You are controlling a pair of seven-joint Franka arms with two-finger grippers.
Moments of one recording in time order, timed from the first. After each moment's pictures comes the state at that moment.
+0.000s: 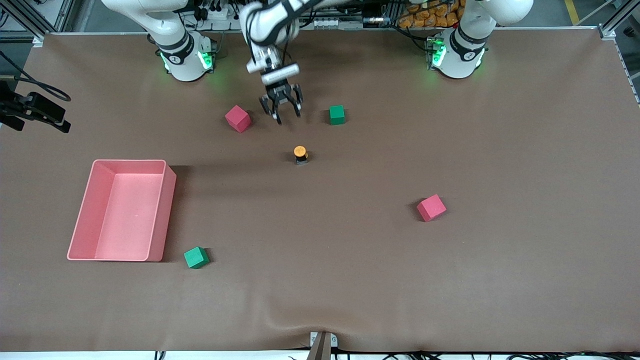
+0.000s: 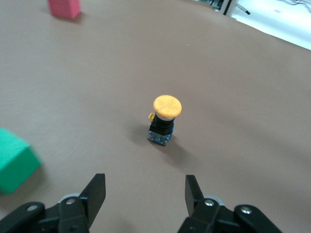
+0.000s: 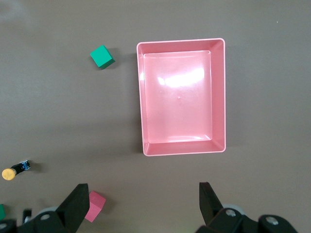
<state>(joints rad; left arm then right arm) -1.28 0.81 -0.23 -1.34 0.93 1.72 -2.47 0.04 0.00 -0.07 -1.47 0.00 1.47 0.04</state>
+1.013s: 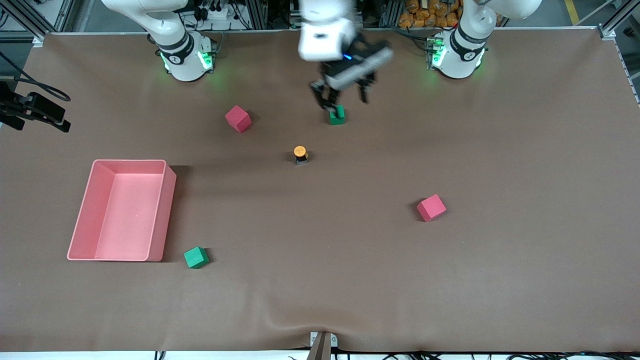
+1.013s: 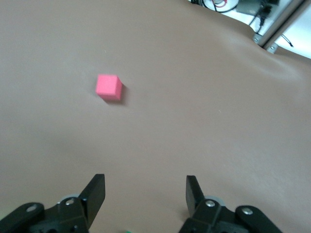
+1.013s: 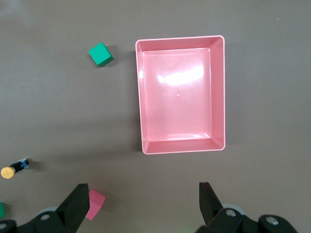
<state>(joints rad) -0.66 0.25 -0.21 -1.34 0.37 1.60 -1.40 0.05 0.01 -0.07 -1.47 0.00 1.47 0.03</state>
